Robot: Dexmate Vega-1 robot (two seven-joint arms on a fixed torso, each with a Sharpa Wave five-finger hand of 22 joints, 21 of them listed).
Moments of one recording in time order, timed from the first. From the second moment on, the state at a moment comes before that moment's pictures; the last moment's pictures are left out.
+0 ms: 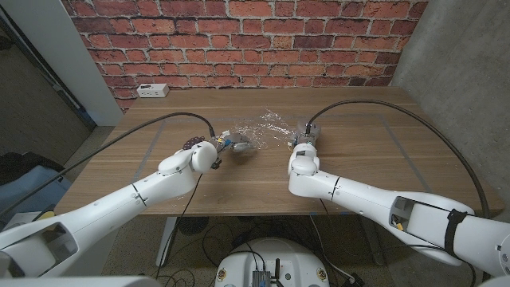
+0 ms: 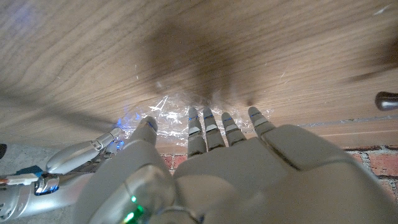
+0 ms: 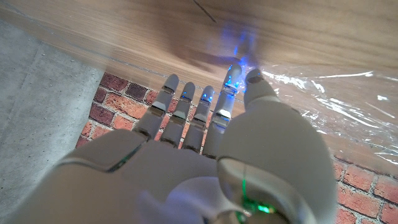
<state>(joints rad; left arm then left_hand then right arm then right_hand) 0.72 0.81 0.80 -1.90 0.41 0.52 -0.13 0.30 0.14 0.37 -0.05 0.19 0.29 -0.02 0.18 0.18 0.20 -0.04 0.21 0.20 0.06 -0.04 0.18 0.17 -0.06 0.12 0.24 0.20 -0.47 -0.37 -1.17 -1.50 -0.48 -1.17 -0.34 1.00 0.14 0.21 -0.17 0.20 0.98 -0.01 0.41 0.31 0.61 -0.09 0.27 0.31 0.46 -0.05 0.39 0.35 0.43 0.03 0.38 0.19</state>
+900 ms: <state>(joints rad) 0.75 0.82 0.78 -1.93 0.40 0.52 -0.12 0.29 0.14 0.37 -0.05 0.19 0.29 -0.03 0.18 0.18 0.20 -0.04 0.21 0.20 0.06 -0.04 0.18 0.17 -0.06 0.12 0.24 0.20 -0.59 -0.38 -1.09 -1.49 -0.55 -0.87 -0.63 1.04 0.16 0.23 -0.16 0.18 0.98 0.00 0.45 0.34 0.68 -0.11 0.29 0.33 0.53 -0.05 0.44 0.38 0.46 0.00 0.39 0.19</state>
